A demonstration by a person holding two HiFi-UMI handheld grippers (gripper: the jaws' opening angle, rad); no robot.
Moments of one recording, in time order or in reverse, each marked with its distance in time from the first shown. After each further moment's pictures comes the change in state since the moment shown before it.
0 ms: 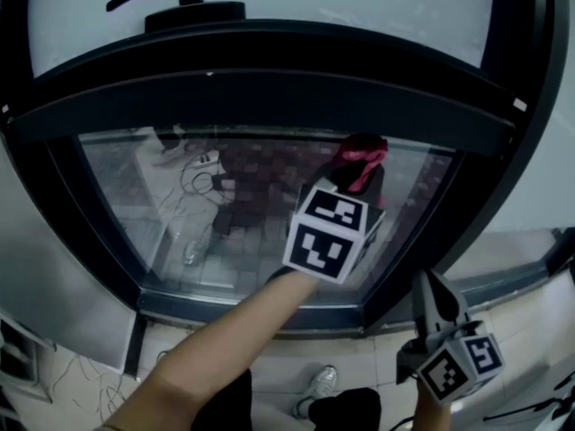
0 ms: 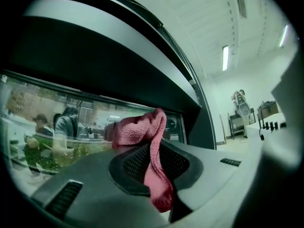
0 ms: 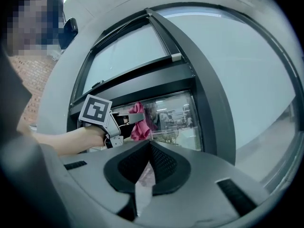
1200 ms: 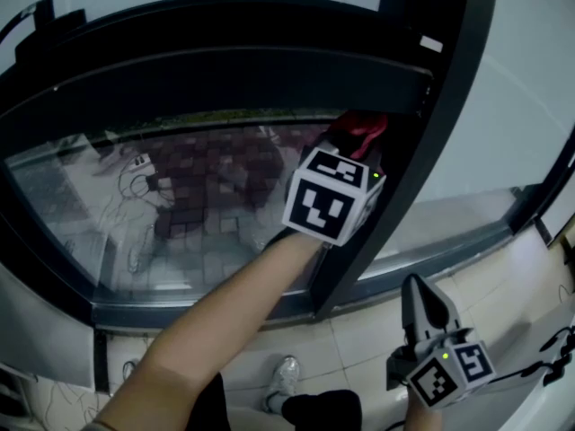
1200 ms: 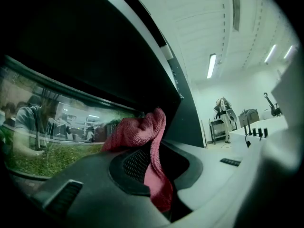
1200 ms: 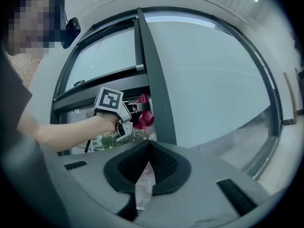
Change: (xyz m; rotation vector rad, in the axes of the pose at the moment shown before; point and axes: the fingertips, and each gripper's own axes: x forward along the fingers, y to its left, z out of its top) left arm 0.128 -0.121 0.007 -0.012 -0.029 -0.237; right arm -0.072 -0.107 -0.008 0.014 0.027 -0.221
